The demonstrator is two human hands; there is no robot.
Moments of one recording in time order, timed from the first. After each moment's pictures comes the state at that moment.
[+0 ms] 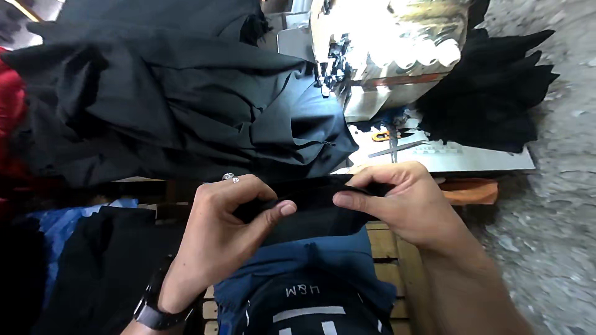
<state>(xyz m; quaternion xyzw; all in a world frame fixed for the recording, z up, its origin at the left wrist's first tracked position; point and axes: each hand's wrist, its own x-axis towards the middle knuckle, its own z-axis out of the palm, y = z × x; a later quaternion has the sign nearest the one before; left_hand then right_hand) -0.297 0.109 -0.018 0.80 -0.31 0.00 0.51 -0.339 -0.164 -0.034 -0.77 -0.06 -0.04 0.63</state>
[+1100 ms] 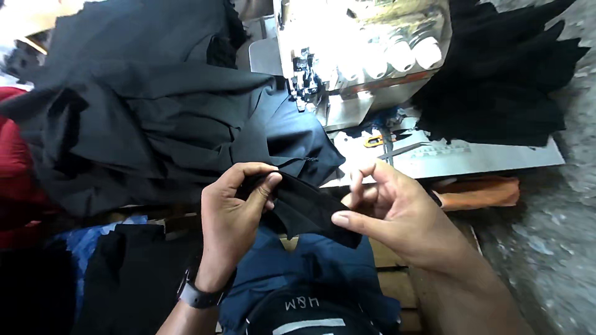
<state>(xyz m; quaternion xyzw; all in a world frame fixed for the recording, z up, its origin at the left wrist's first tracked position) -0.266 0.034 -0.040 0.79 -0.18 0.04 0.59 -0.335 -0.204 -0.053 -0.69 -0.04 0.02 0.72</state>
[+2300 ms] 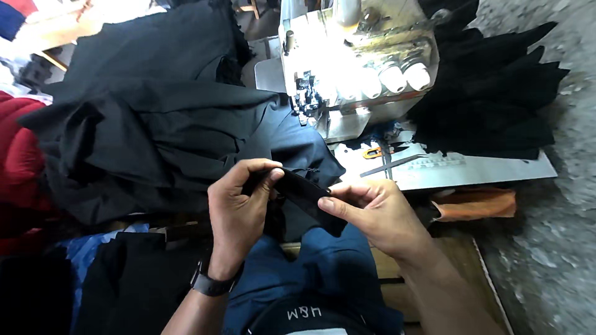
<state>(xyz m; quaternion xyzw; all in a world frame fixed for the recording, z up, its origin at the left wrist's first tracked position) -0.249 0.028 -0.037 0.78 -0.23 0.12 0.57 -0.317 -0.183 -0.058 -0.69 0.01 -0.03 0.72</state>
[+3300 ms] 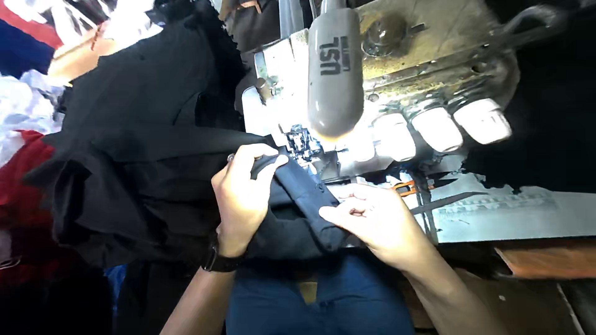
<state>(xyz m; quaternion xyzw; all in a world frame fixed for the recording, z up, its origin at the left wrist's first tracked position) -0.121 -0.017 -0.072 0.83 -0.30 0.21 0.41 -0.232 -0.215 -0.113 -0.74 0.08 -0.04 0.67</state>
